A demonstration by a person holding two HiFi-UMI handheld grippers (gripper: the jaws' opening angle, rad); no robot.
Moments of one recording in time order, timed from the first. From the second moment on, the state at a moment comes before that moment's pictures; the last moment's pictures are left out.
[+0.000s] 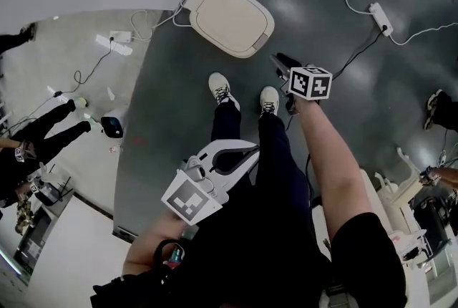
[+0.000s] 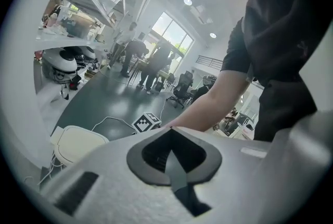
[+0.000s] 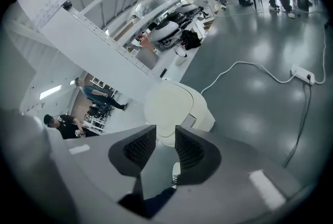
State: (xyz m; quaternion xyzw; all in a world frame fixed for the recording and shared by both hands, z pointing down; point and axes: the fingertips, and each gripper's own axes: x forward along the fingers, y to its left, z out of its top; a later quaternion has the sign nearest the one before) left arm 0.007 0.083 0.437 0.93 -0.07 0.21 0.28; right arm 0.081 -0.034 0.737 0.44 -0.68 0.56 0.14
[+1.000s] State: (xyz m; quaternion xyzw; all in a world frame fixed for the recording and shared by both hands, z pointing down) left arm -0.046 0.086 0.519 0.90 -0.10 0.23 0.36; right arm 0.074 -0.063 0.869 0.49 -0.58 0.63 0.16
